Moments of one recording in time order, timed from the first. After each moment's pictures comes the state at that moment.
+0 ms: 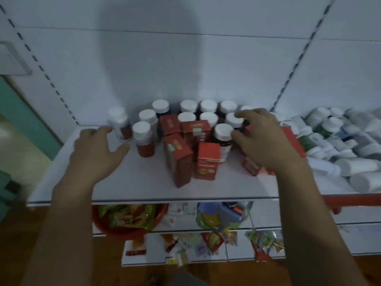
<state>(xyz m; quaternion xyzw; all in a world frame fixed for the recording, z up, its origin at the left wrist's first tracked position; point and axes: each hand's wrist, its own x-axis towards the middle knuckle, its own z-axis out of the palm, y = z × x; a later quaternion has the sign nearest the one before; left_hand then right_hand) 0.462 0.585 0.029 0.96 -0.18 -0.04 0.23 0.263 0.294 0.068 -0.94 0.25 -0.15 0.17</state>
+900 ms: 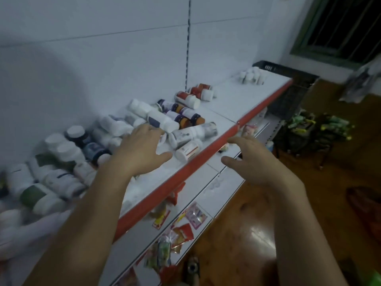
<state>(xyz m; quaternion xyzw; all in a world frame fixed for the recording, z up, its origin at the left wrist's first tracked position) 0.063 -0.030 0.028 0.70 -0.70 -0.08 0.09 -0.222 -0.049 0.036 -0.78 0.58 -0.09 0.20</state>
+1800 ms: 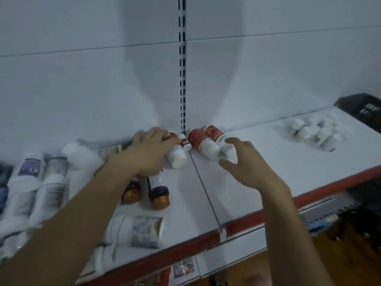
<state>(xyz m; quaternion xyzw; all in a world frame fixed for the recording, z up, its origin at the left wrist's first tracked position) 0.002 -0.359 0.005 0.79 -0.60 -0.10 -0.08 -0.241 -0.496 -0.015 -0.85 0.42 -0.09 0.29</state>
